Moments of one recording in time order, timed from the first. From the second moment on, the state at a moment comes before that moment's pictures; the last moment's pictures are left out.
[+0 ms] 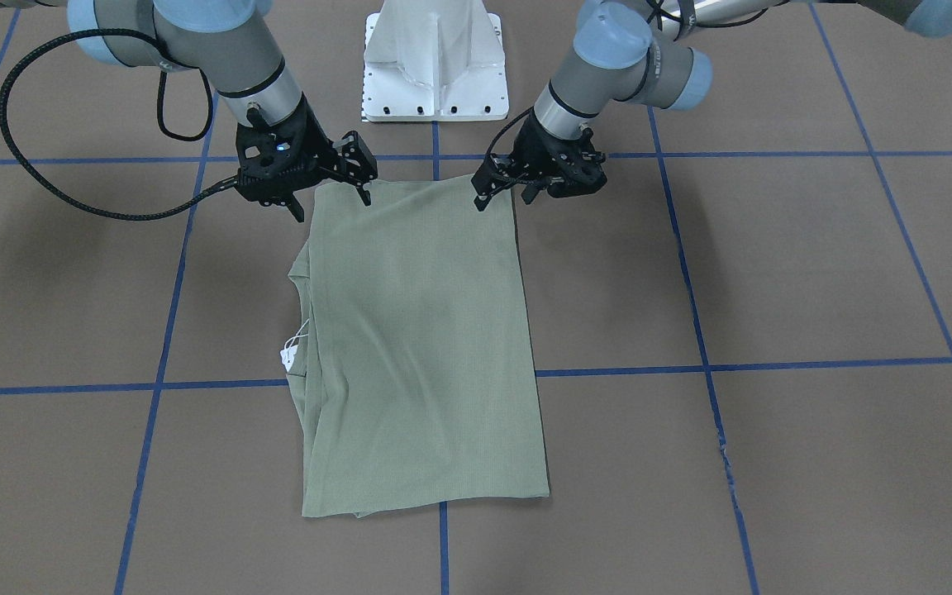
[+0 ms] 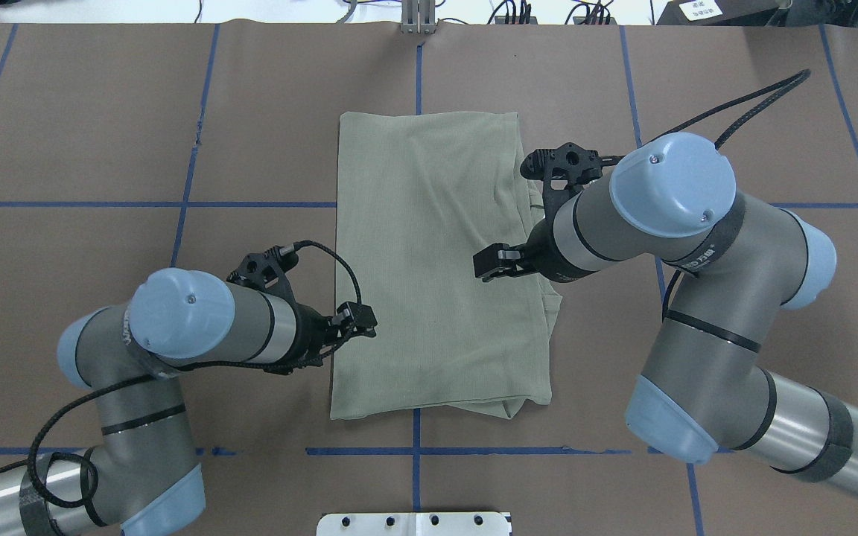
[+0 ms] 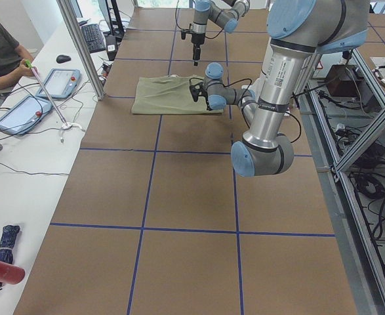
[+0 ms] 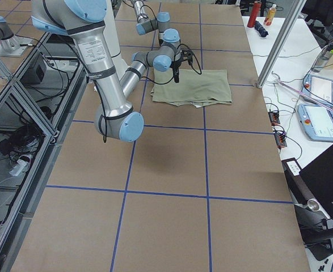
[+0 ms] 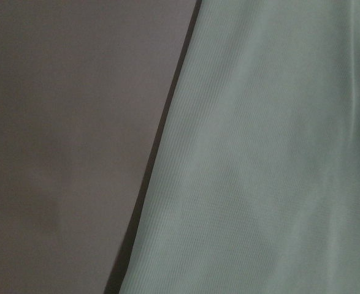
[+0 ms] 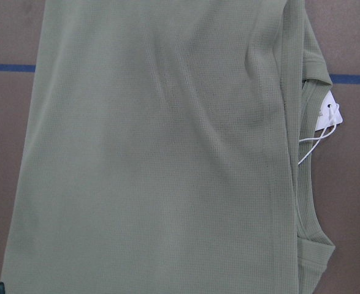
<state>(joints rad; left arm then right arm) -0.36 -1.98 -1.80 -2.07 -1.79 -1.82 0.58 -1.12 1.96 -1.45 1.93 1.15</state>
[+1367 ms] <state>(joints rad) -0.29 -1.99 -1.83 -1.90 -1.77 -1.86 0.57 -1.12 1.96 -1.45 1.93 1.16</state>
